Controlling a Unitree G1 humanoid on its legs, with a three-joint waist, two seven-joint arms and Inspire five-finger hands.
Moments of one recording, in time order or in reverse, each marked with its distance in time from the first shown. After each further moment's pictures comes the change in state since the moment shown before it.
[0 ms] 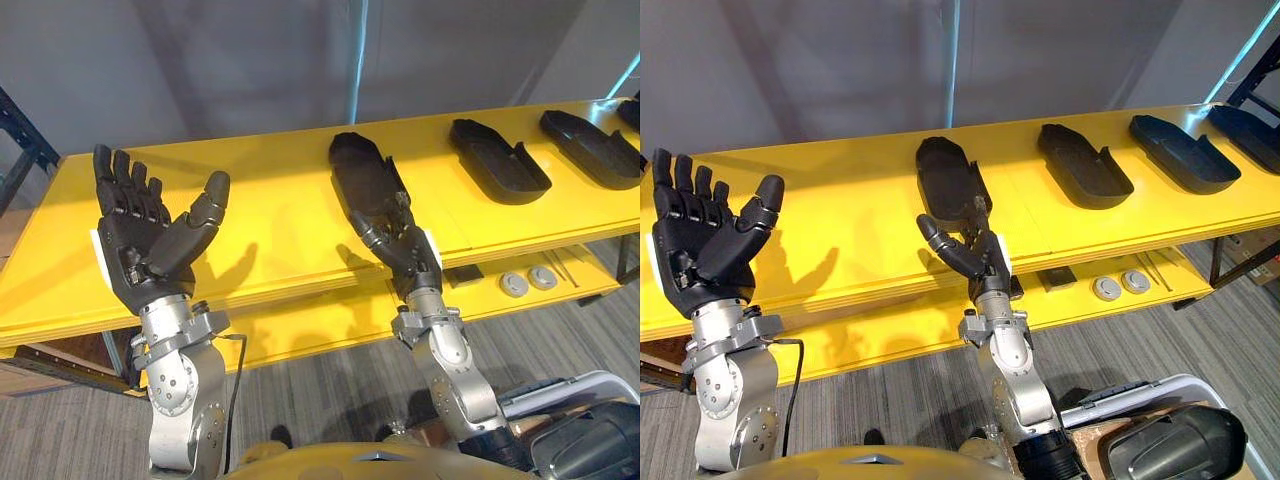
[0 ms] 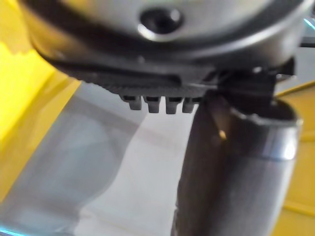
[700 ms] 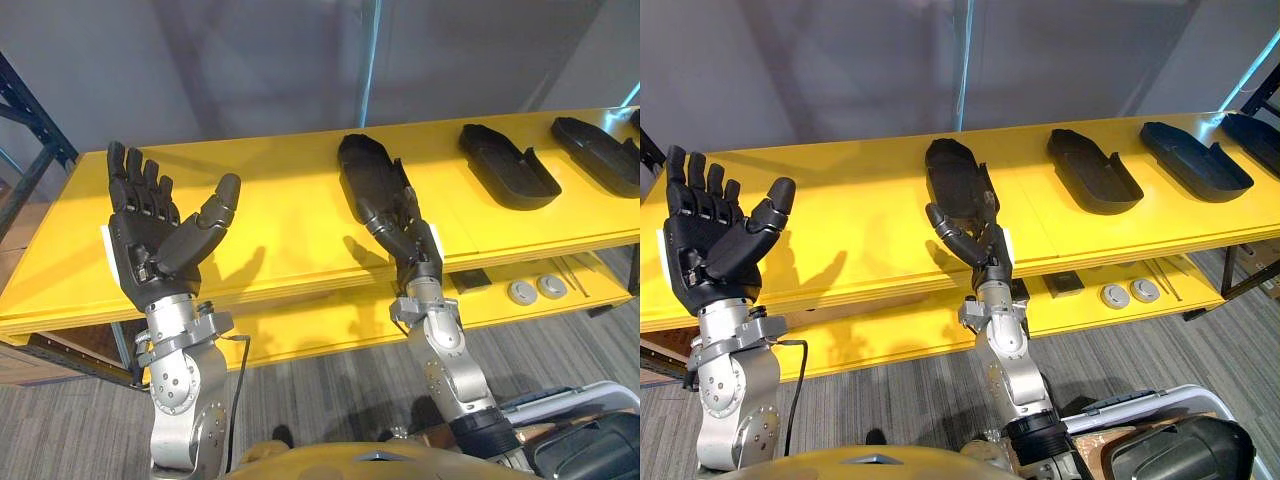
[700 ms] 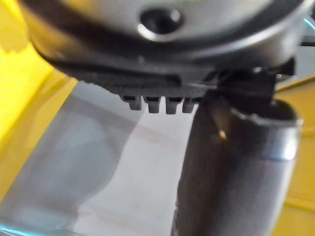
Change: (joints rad) left arm -0.002 0.000 -0.006 0.009 0.000 0.003 -0.042; right arm -0.099 0.031 -0.031 0.137 0.000 -0.031 -0.071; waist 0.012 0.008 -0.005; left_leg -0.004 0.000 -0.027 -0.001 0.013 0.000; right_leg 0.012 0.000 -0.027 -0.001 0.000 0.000
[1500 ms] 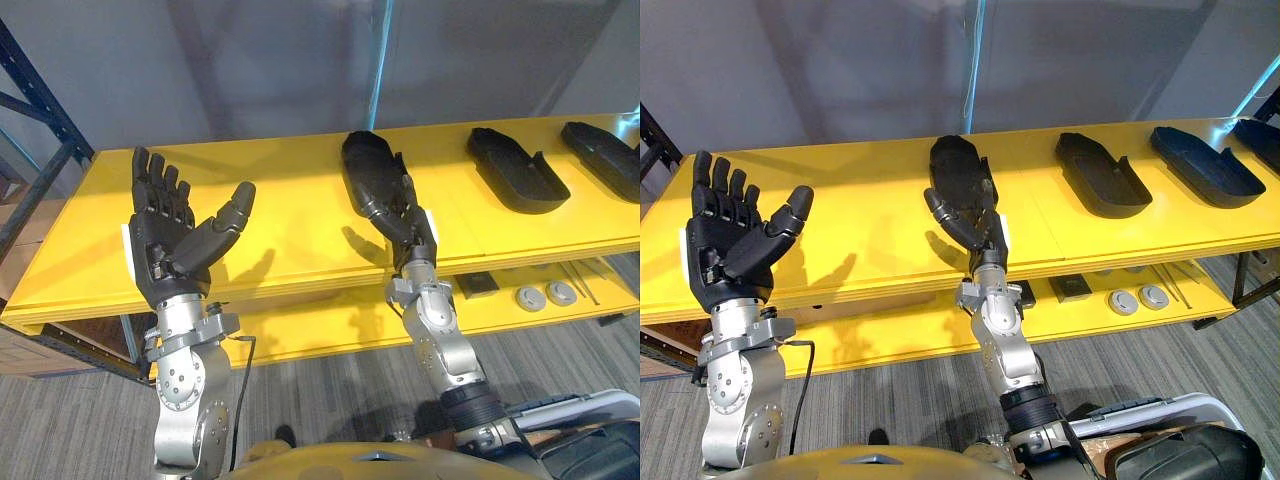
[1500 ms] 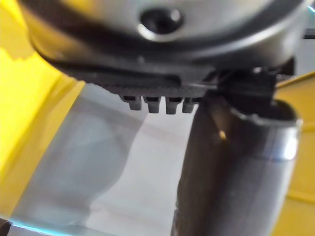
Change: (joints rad) left arm -0.007 0.000 -0.004 0.041 0.000 0.025 -0.059; right arm -0.133 0.014 -0.027 0.109 0.000 -0.005 0.002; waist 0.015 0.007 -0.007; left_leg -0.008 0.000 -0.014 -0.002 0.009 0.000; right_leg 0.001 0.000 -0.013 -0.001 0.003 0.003
